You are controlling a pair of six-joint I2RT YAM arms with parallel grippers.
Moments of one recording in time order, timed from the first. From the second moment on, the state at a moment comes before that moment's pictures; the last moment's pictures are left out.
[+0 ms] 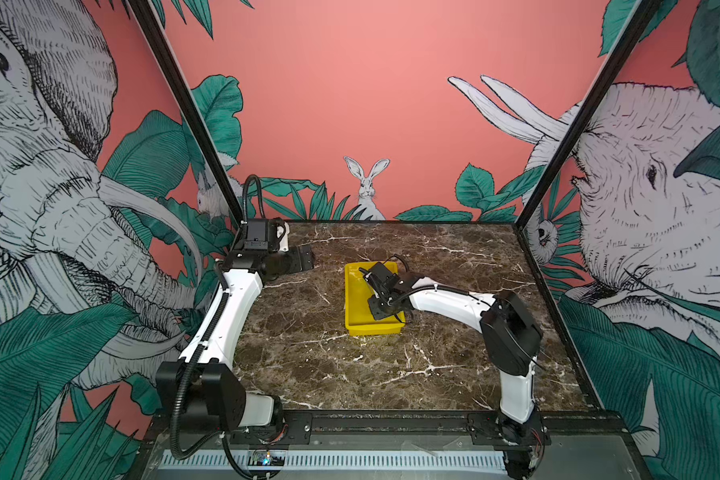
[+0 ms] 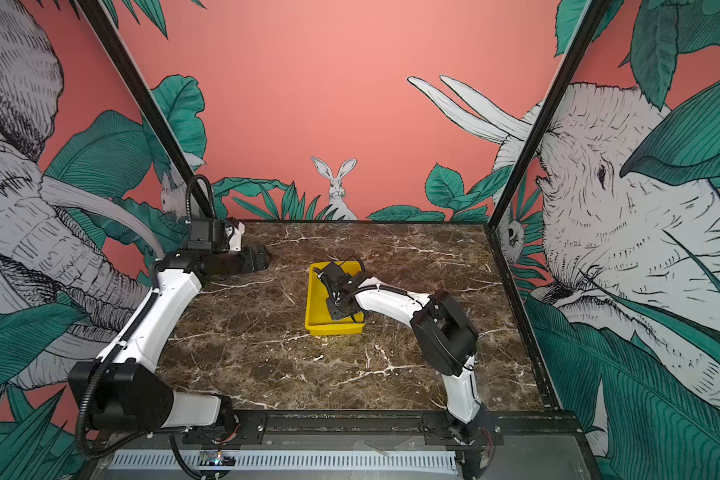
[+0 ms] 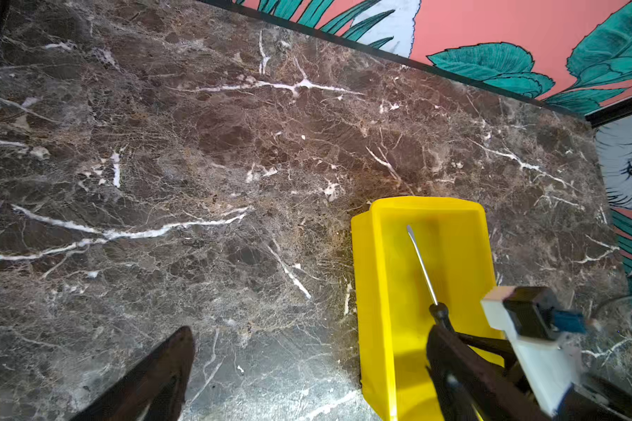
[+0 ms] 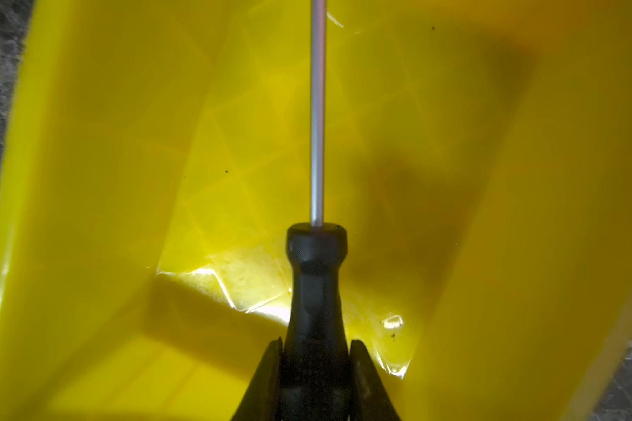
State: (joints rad) left arm -0.08 1.37 1.30 -0.77 0.22 -0.24; right arm 0.86 1.98 1.48 -0.67 0.09 0.41
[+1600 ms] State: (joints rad) left arm -0.07 1.36 1.29 -0.72 0.23 -0.26; right arm 0.81 1.70 1.66 -0.77 0.15 0.25
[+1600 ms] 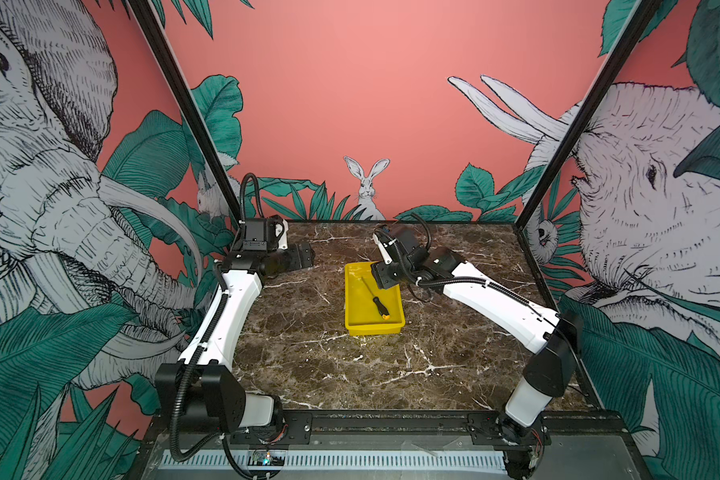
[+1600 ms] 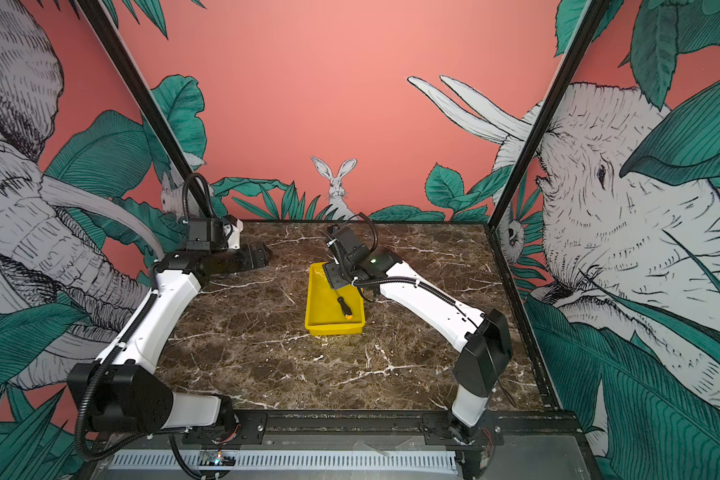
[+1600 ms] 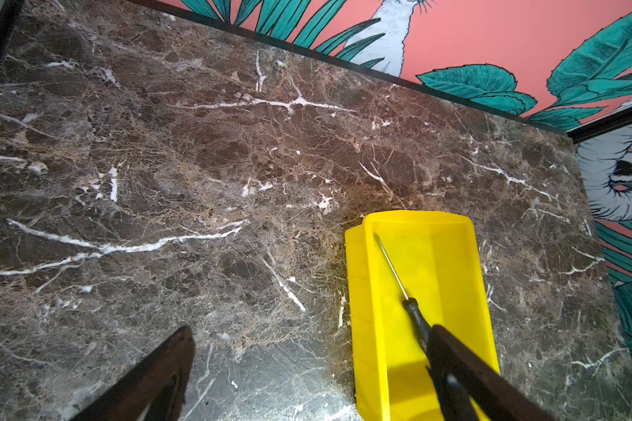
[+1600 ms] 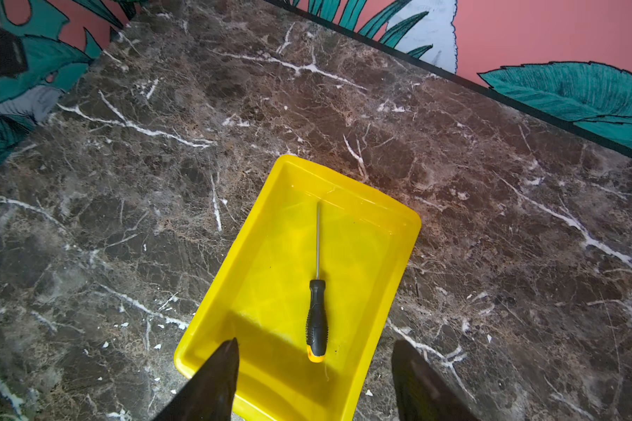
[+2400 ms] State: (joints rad) left arm -0.08 1.30 1.15 -0.55 0.25 -0.31; right arm 0.45 1.10 1.21 -0.70 0.13 0.19
